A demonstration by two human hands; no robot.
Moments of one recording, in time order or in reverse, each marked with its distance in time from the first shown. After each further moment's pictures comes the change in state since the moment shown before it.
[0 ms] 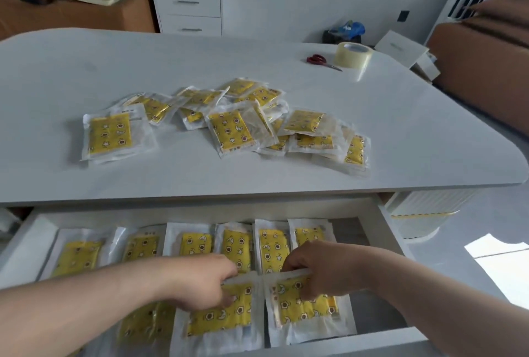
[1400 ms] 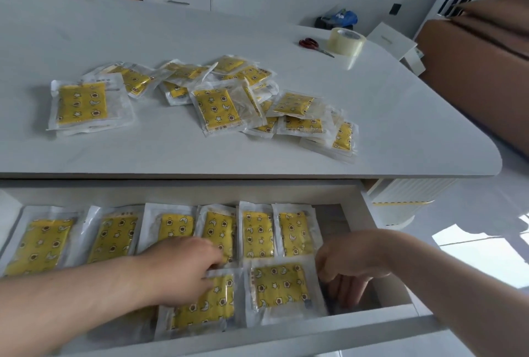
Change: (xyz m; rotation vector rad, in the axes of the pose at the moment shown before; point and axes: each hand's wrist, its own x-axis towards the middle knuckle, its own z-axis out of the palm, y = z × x) left_hand 0.021 -0.015 0.033 0.124 0.397 0.188; right_hand -0.023 0.035 -0.006 0.348 -0.243 0.495
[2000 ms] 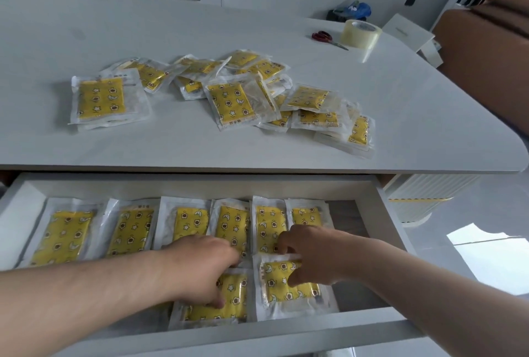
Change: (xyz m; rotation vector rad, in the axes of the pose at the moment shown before) left_hand 0.001 0.006 -0.001 0.125 -0.125 -0.004; right_hand 0.026 -0.035 0.029 -0.603 0.393 -0.479
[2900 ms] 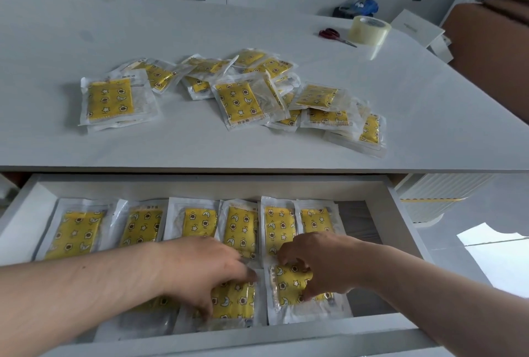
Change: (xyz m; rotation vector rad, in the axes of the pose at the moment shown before) left_hand -0.003 -0.016 -0.010 0.128 -0.100 0.307; right_hand 0.003 0.001 0.005 -0.088 0.030 -0.152
